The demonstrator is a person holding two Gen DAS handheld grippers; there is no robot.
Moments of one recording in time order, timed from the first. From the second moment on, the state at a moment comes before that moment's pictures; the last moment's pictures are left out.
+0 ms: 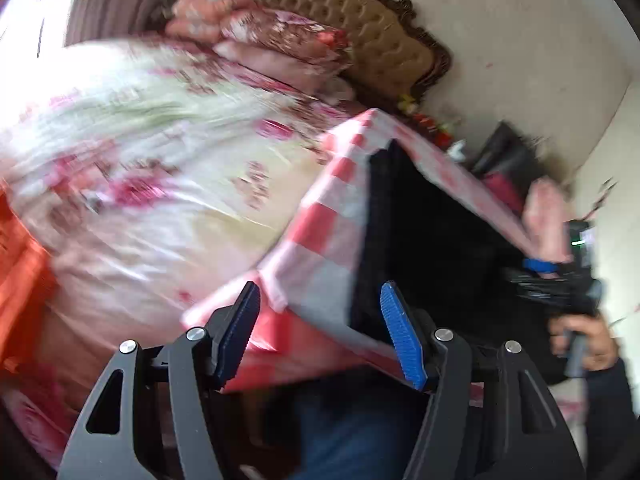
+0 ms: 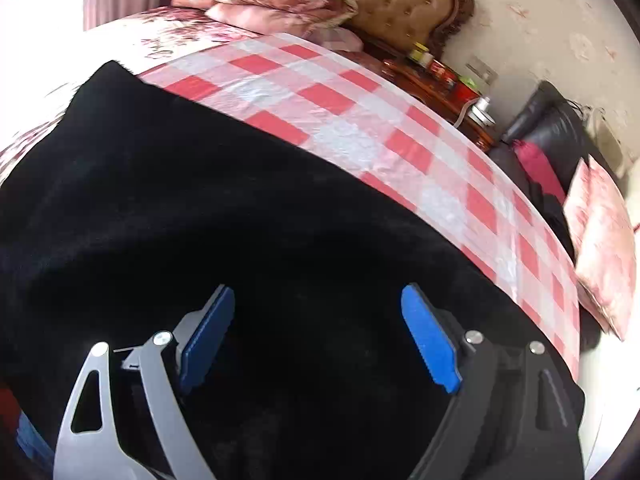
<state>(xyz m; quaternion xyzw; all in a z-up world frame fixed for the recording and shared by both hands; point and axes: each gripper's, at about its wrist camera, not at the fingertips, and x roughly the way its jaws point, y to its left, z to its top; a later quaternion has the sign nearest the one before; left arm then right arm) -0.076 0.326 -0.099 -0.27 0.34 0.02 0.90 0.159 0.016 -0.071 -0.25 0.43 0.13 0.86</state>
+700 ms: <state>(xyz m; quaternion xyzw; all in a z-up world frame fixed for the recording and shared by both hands) -0.051 0.296 -0.123 -0.35 0.36 -0.03 0.87 0.184 0.039 -0.077 -0.18 0.44 0.14 0.87</state>
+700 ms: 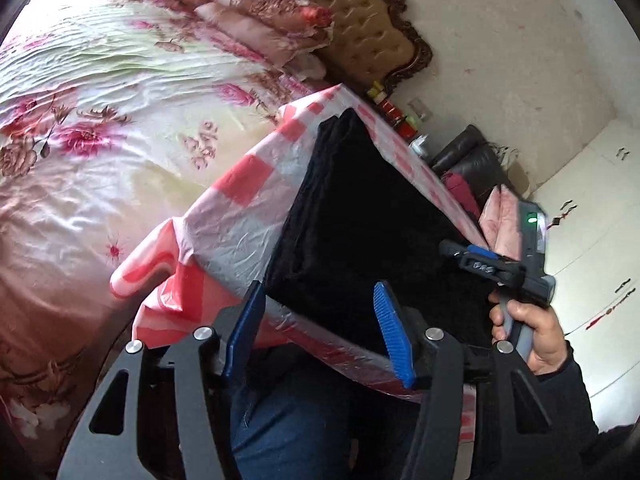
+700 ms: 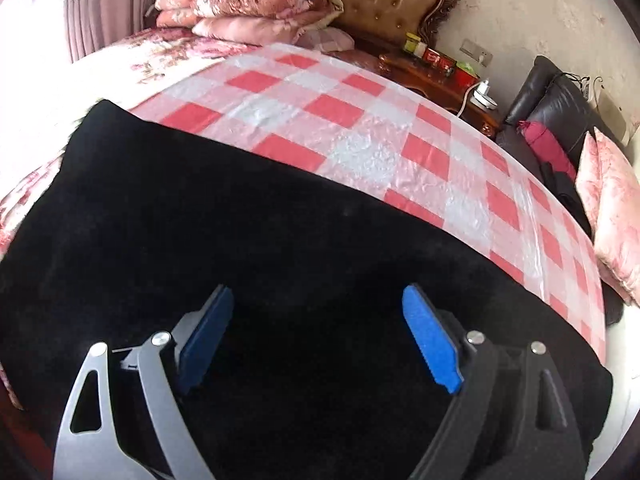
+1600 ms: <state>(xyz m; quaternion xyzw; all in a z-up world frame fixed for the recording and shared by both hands) -0.039 0.280 -0.105 -0.40 0.28 -0.03 0.87 0.162 0.129 -0.085 0.00 0.55 0.38 0.74</state>
